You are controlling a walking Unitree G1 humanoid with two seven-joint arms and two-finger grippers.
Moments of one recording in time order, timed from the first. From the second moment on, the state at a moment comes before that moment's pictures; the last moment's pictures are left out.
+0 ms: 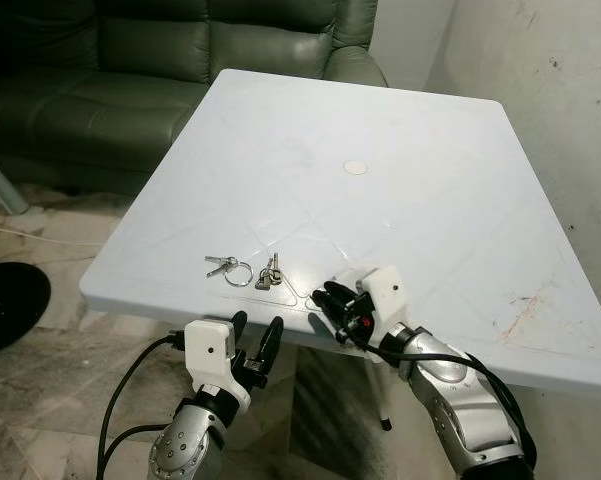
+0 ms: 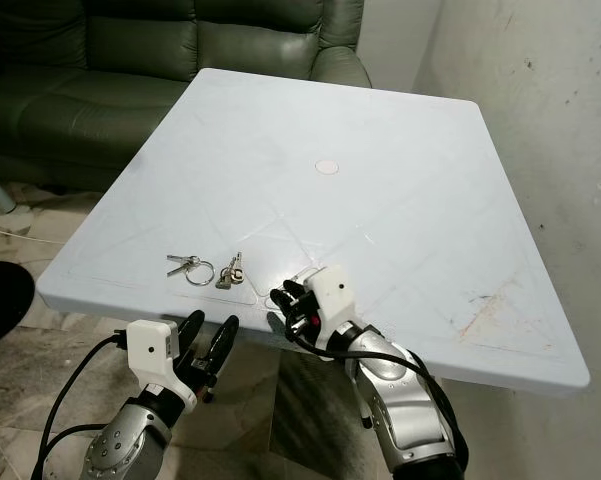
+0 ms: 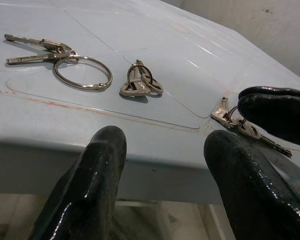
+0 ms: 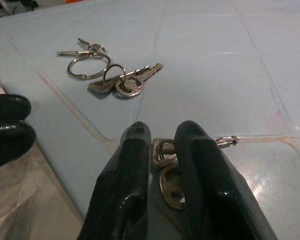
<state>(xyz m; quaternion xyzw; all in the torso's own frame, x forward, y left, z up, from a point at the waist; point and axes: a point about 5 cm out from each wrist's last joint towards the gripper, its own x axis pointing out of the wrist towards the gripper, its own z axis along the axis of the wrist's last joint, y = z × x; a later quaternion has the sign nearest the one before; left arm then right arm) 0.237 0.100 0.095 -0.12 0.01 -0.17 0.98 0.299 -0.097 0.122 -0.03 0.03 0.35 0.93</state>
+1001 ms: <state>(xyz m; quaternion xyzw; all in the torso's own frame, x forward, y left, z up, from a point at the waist) 0.238 0.100 0.097 -0.13 0.01 -0.17 0.98 0.299 -0.096 0.120 -0.03 0.03 0.34 0.94</state>
